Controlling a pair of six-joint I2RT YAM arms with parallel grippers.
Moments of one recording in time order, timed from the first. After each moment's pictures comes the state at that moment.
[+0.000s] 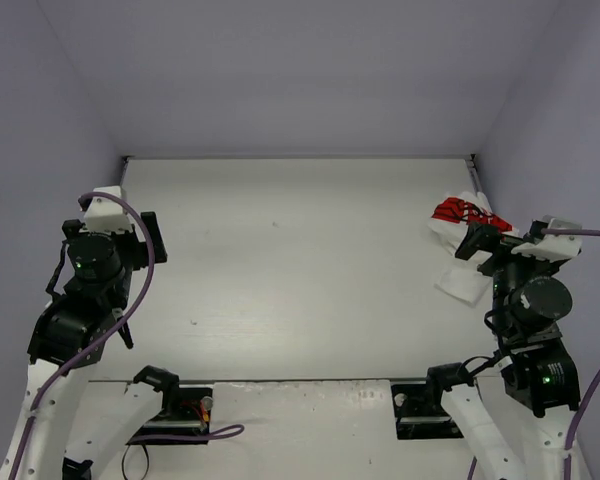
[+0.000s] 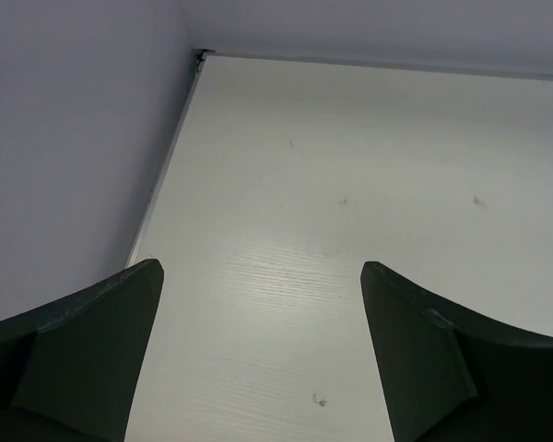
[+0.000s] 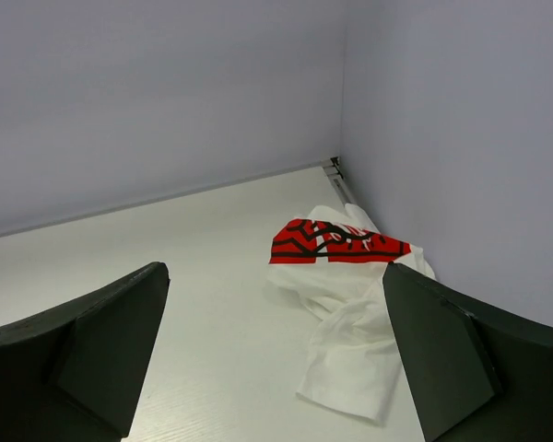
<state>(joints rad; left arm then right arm) -0.31 0.72 1.18 -0.76 -0.47 -0.07 0.17 0.48 1.02 -0.48 0.41 0.07</state>
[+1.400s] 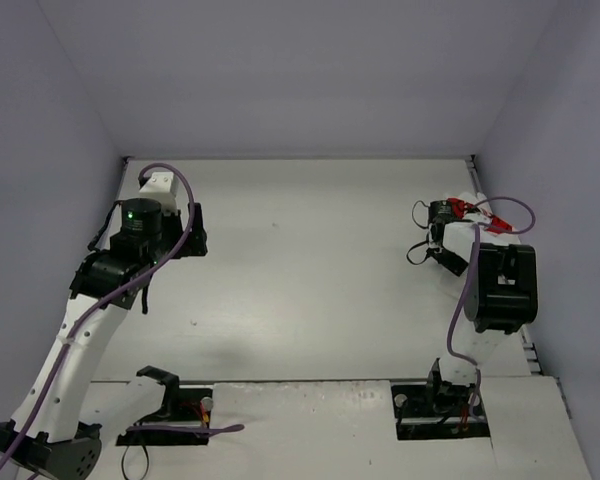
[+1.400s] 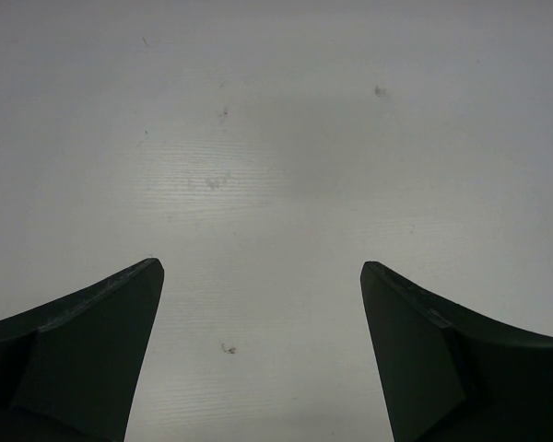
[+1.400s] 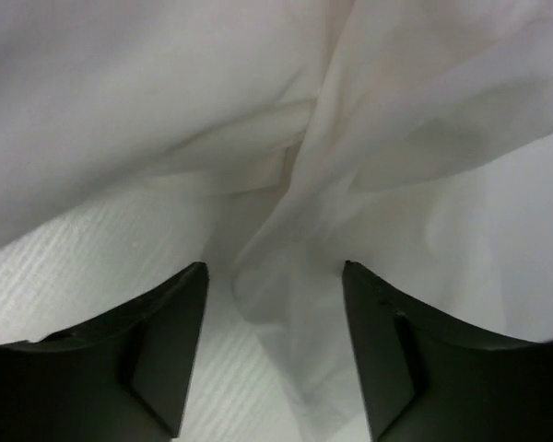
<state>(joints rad) -0.31 0.96 1.21 -0.82 -0.17 -0.22 -0.06 1.79 1.01 -0.47 0.62 0.72</state>
